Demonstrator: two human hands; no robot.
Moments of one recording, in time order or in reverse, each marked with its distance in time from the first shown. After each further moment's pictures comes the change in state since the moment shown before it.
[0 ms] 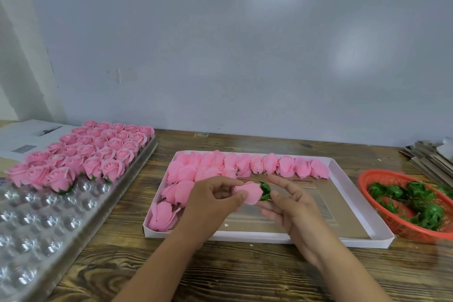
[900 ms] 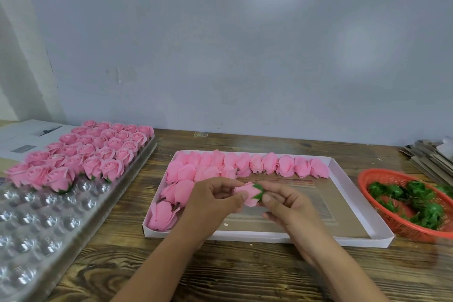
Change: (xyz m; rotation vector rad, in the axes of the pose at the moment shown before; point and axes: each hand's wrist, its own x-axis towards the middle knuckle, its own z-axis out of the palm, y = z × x) left_hand -0.001 0.000 0.000 -0.095 -0.034 -0.081; right_hand -0.003 0.002 0.006 -0.215 0.006 -0.058
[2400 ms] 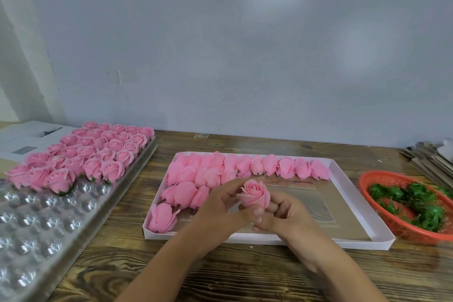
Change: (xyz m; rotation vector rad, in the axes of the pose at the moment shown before) left_hand -0.008 0.003 0.005 0.089 -0.318 0.178; right_hand -0.014 -0.014 0.007 -0.021 -0.306 -0.025
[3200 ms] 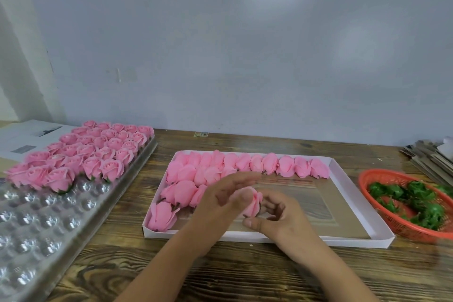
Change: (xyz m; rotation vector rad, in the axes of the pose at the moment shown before) left_hand -0.002 0.004 0.000 -0.047 0.092 0.050; right_hand 0.005 0.013 0.006 -0.243 0.158 -0.114
